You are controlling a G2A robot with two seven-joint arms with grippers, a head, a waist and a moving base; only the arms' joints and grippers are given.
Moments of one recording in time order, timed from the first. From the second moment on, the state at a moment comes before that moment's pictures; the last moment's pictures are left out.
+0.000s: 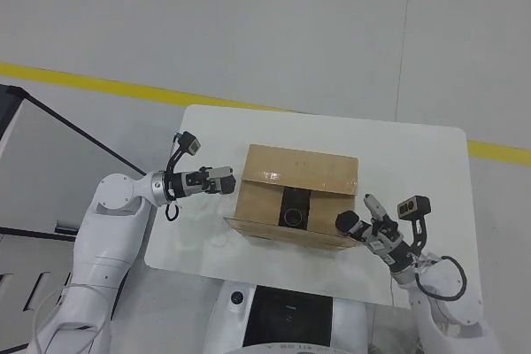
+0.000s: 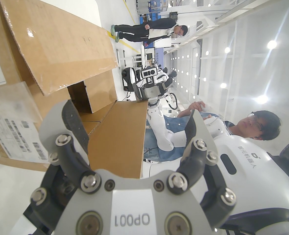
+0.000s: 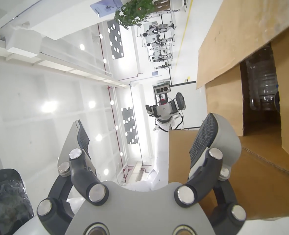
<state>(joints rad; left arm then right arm) 1.26 -1.12 -1.48 -1.40 -0.37 -0.27 -1.30 -1.92 -1.25 1.54 -1.97 0.46 -0.14 0.69</state>
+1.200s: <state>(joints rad) 1.26 -1.12 -1.48 -1.40 -0.37 -0.27 -1.30 -1.89 -1.21 1.43 -1.69 0.20 -0.33 0.82</state>
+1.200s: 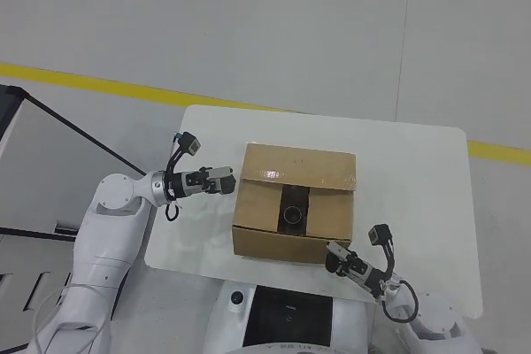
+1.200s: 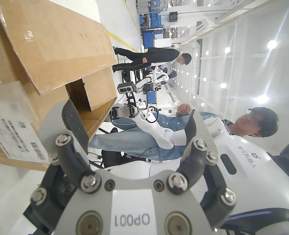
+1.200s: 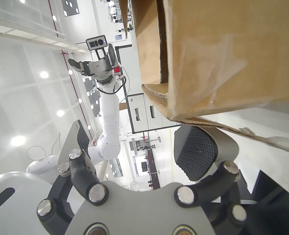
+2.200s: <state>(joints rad) 1.26 -1.12 -1.48 -1.40 -0.37 -0.27 -1.30 -1.86 -1.18 1.63 -1.84 0.63 -0.27 0.81</state>
